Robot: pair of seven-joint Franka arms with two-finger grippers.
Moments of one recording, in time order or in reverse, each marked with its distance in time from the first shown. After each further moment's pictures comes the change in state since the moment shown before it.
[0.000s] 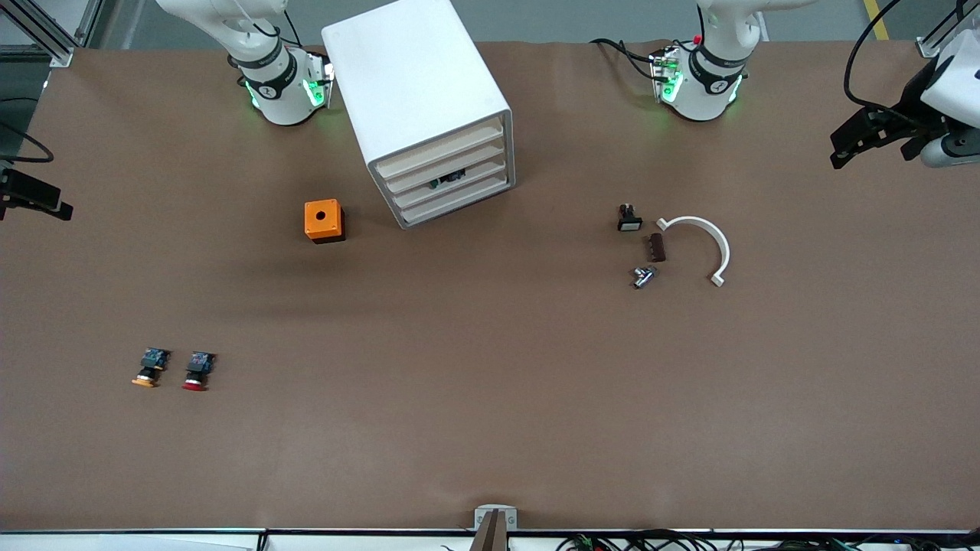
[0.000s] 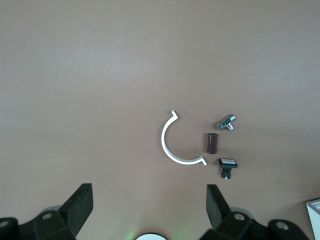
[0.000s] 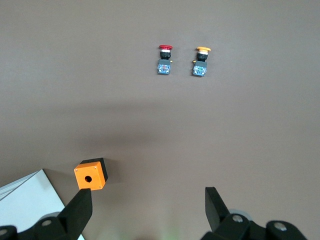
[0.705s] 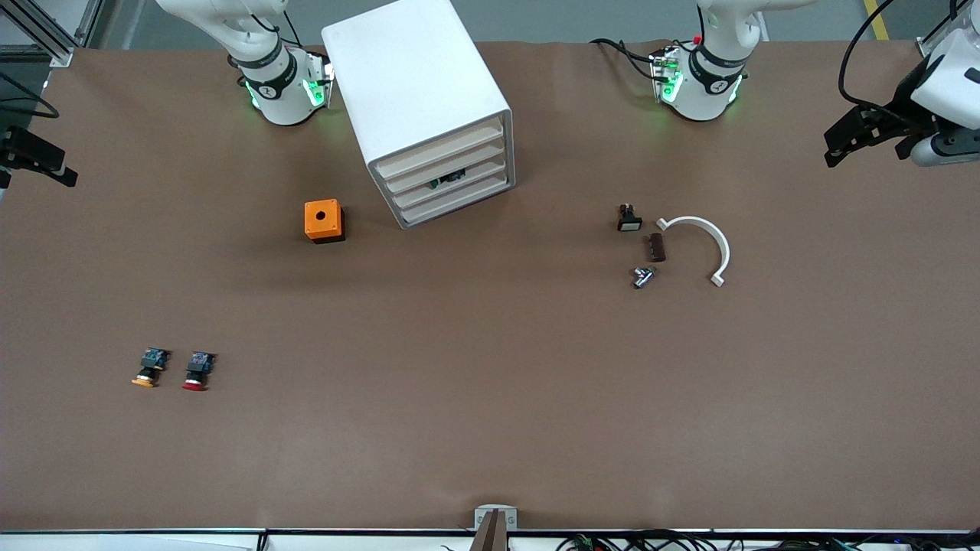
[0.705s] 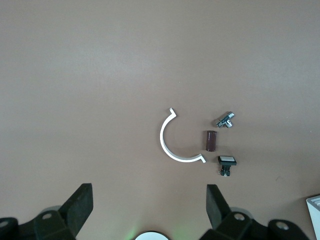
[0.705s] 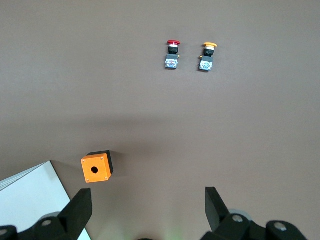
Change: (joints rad) left arm -0.003 0.001 -0.012 0.003 0.000 -0.007 0.001; right arm 0.005 -0.167 0.011 -0.177 0.000 0.054 -0.001
